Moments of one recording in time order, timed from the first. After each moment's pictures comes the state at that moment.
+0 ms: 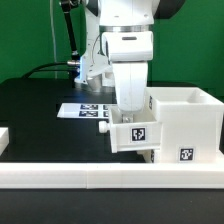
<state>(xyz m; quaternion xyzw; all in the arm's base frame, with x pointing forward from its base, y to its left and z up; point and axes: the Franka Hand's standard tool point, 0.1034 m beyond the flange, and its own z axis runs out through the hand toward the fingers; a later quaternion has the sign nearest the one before) 0.541 0.015 0.055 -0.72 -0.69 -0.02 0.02</state>
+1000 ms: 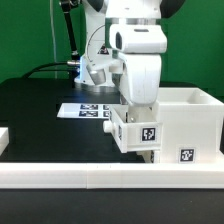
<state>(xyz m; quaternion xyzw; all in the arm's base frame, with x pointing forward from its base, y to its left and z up) 0.554 0.016 0.071 -0.67 -0.74 -0.01 -0.02</state>
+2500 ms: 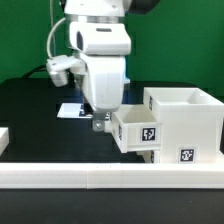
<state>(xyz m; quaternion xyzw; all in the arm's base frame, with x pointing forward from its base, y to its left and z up) 0.571 -0.040 0.065 -0.64 -0.77 0.01 0.00</state>
